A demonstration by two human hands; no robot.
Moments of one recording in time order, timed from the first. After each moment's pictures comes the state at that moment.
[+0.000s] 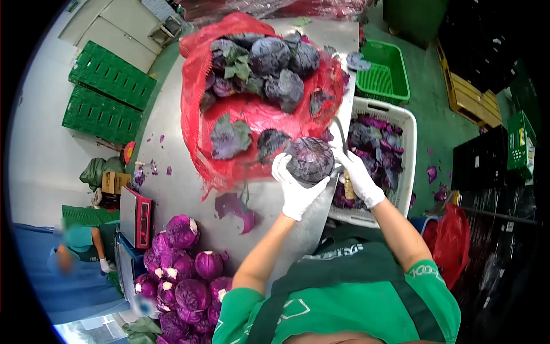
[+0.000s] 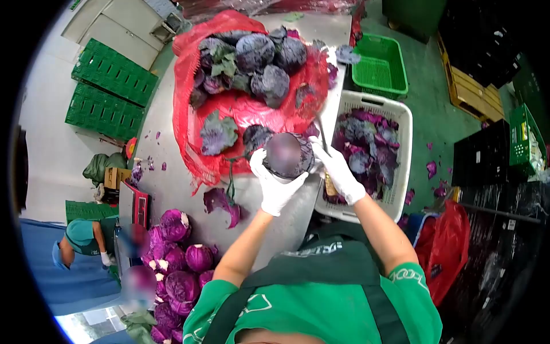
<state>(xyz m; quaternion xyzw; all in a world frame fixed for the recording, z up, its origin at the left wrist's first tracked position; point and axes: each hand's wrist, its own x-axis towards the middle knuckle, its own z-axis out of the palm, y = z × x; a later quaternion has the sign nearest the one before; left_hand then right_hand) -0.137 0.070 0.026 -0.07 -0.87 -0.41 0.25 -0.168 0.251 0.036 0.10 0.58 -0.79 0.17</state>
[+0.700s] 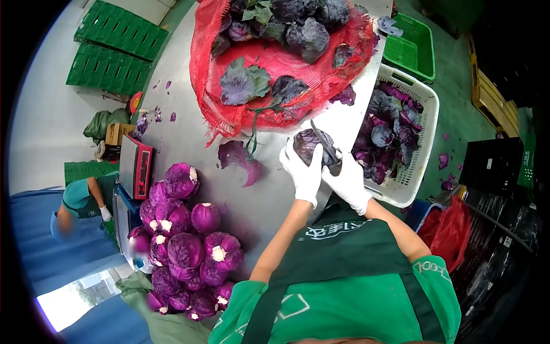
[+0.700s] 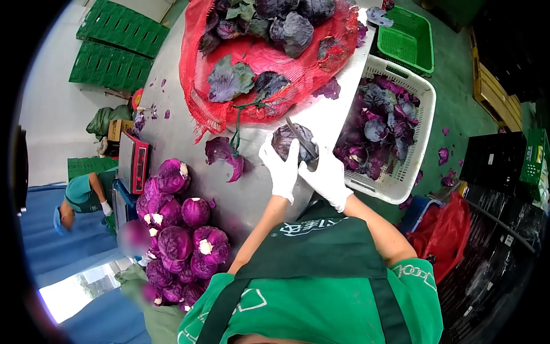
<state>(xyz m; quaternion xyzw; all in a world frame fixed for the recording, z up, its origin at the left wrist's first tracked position) -0.069 0.076 -0.008 0.27 -0.85 -0.44 0.12 -0.074 0.201 -0.008 -0.07 0.86 -0.51 0.03</state>
